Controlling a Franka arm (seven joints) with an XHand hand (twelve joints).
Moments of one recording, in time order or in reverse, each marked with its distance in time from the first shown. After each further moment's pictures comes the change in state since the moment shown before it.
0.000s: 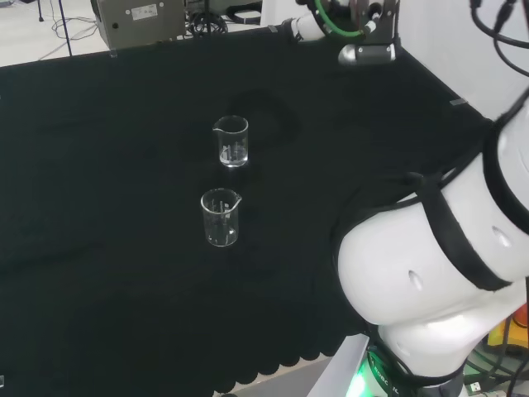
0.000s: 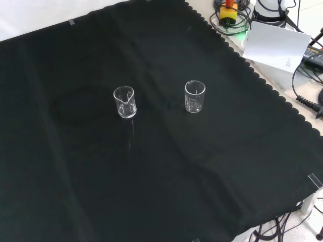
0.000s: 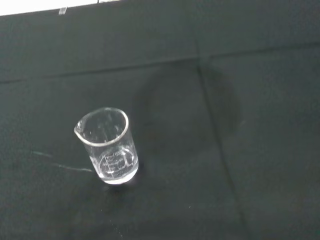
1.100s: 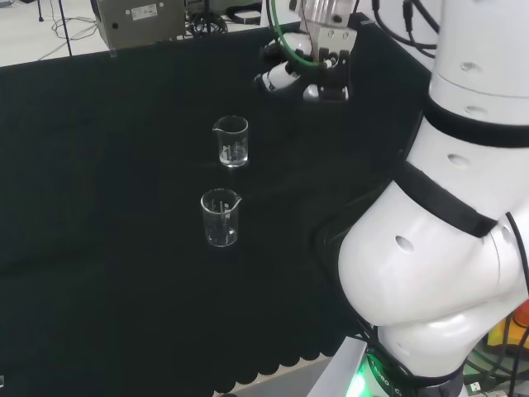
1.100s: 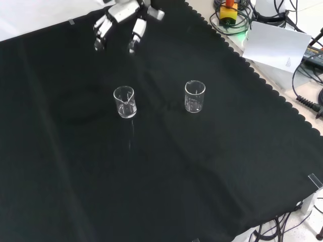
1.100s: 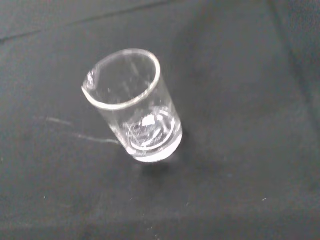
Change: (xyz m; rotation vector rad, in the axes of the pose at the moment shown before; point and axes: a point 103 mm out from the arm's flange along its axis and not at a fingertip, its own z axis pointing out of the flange) arm 0.009 0.108 0.121 0.138 0.149 -0.115
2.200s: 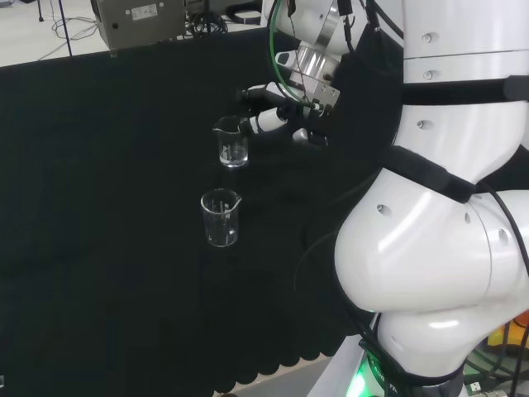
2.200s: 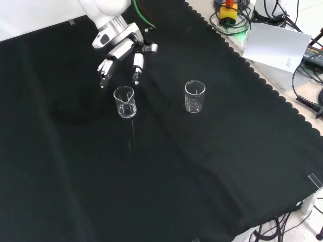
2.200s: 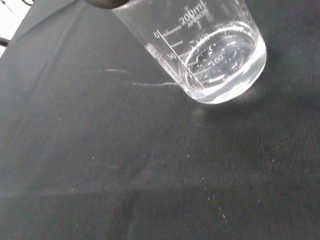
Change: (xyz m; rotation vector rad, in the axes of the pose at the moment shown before) arm -0.011 0.054 0.103 0.069 0.278 -0.235
